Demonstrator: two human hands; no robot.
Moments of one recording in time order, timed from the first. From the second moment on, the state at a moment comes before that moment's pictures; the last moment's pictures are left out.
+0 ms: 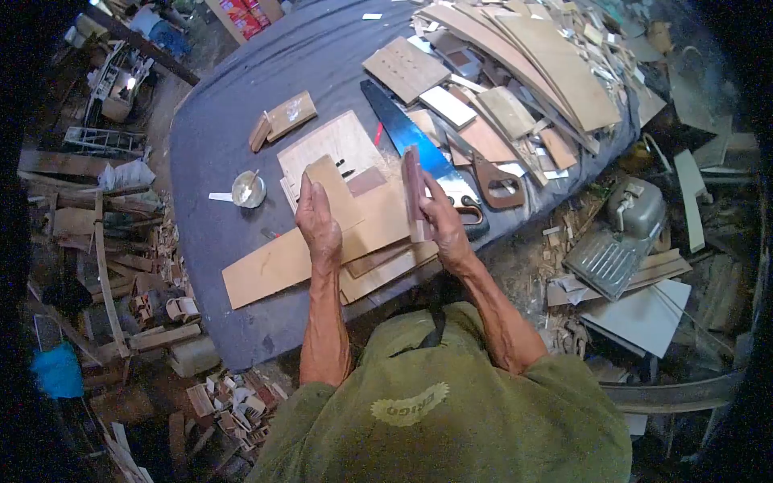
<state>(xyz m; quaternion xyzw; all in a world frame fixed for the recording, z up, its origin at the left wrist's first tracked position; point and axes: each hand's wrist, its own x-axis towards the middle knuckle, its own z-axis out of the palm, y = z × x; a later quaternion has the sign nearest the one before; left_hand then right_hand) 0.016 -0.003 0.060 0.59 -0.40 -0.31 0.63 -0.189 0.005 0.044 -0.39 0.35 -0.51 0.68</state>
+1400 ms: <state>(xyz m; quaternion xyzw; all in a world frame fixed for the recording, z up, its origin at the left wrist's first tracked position) -0.033 -0.010 0.043 0.47 -0.46 -0.48 0.58 -0.164 -0.046 0.035 -0.36 0.31 -0.56 0.68</state>
